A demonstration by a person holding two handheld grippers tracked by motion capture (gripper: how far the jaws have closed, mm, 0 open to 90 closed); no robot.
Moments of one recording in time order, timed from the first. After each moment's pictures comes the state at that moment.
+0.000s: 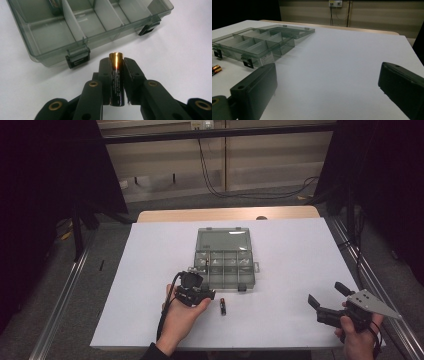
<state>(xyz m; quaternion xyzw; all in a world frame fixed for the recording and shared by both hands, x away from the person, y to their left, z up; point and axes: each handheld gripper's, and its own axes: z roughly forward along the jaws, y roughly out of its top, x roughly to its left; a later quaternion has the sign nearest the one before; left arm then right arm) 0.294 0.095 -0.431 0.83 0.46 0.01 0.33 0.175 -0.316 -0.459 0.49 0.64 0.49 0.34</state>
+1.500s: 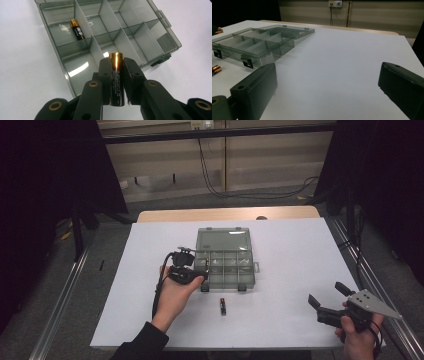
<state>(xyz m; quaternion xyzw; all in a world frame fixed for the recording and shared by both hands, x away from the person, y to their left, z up) 0.342 0.109 -0.409 0.81 0.48 0.01 0.34 0.175 -0.317 -0.459 0.49 0.64 0.49 0.34</state>
